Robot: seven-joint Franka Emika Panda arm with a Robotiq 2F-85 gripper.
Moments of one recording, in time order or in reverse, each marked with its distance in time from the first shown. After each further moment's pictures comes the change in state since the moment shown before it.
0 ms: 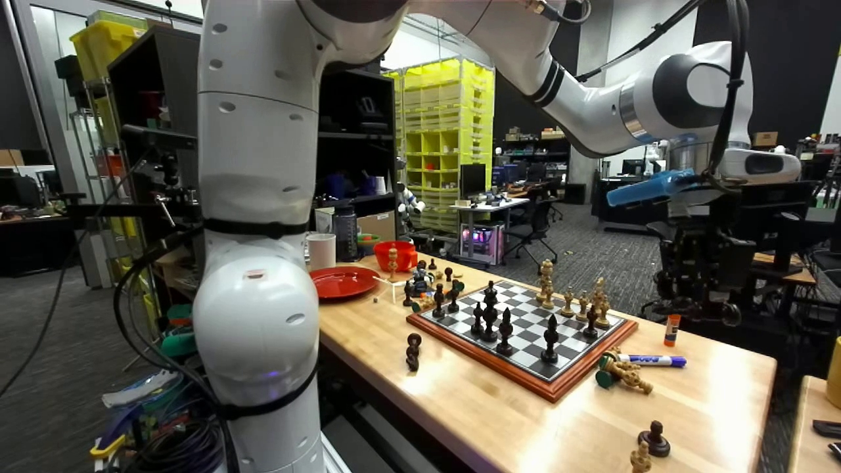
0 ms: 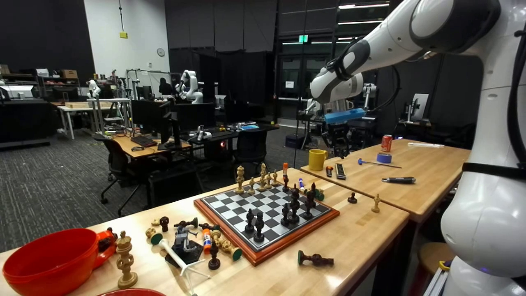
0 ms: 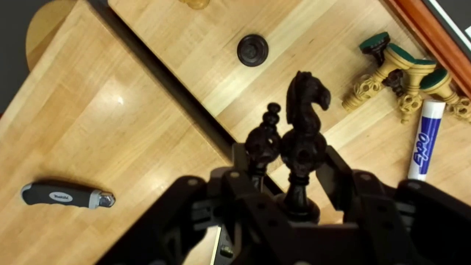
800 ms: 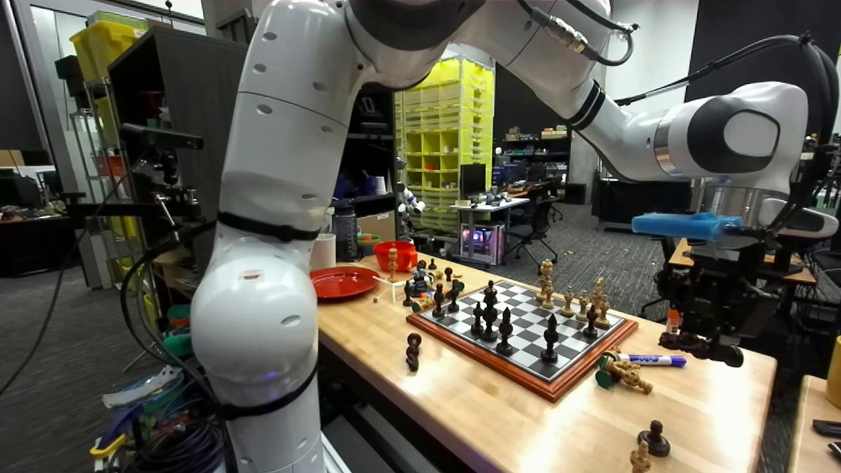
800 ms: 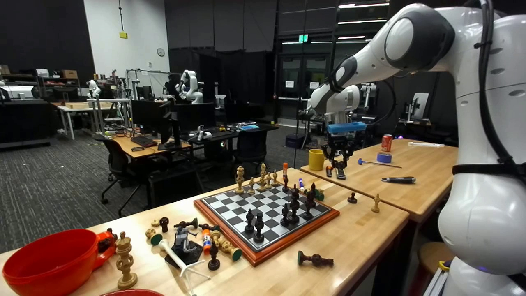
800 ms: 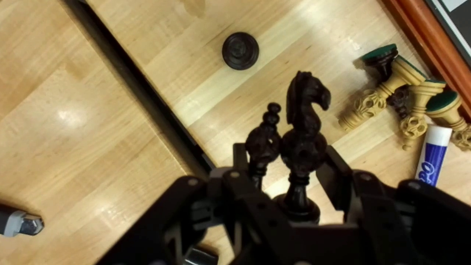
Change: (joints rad) arm -0.034 0.160 -0.031 0.090 0.159 -0.016 -0.233
